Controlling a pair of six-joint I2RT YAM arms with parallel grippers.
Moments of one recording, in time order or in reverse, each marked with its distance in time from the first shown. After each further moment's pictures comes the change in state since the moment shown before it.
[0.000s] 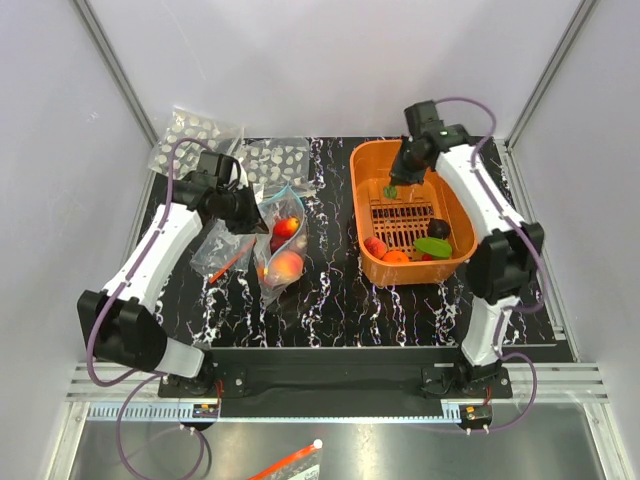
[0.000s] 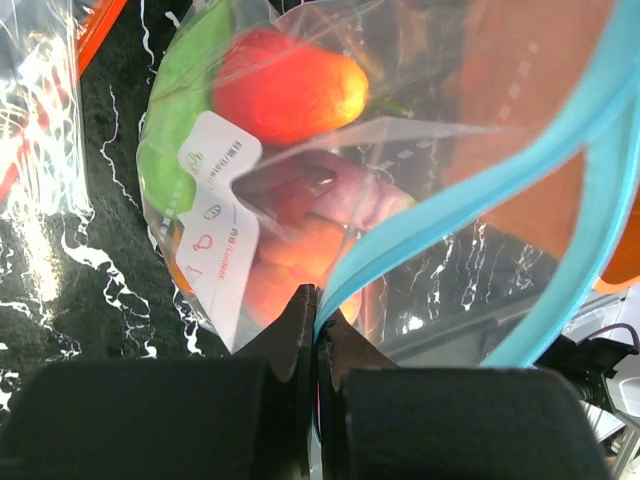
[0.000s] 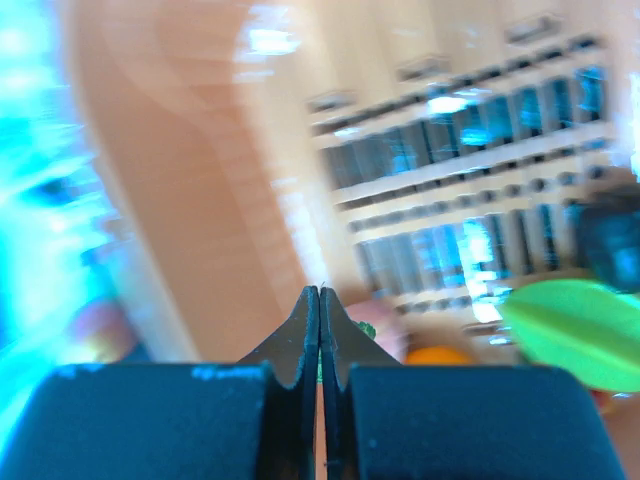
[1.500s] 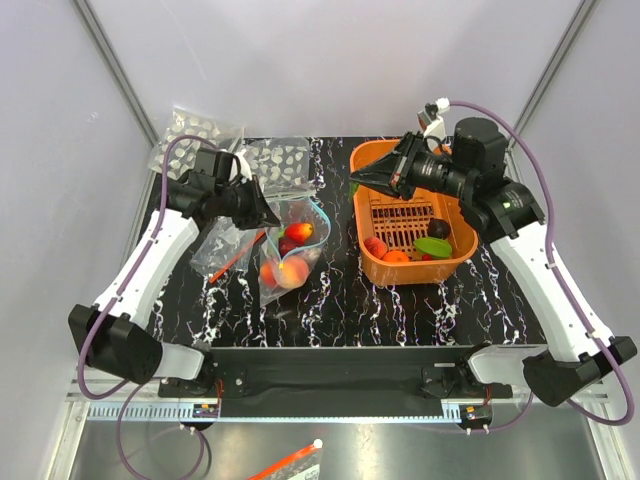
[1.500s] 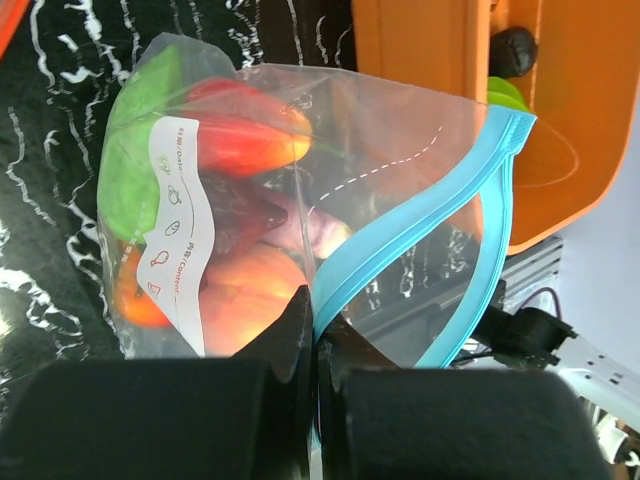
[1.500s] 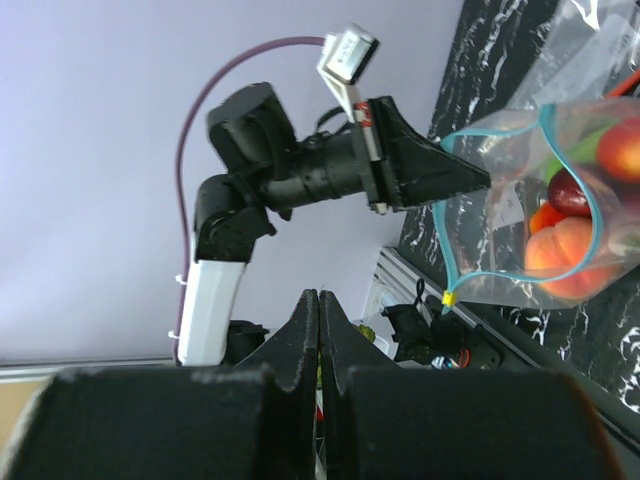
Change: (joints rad) left arm -0.047 -0.077 0.024 0.039 0.084 -0.067; right arm 0.157 -0.694 -0.332 0.476 -0.625 0.475
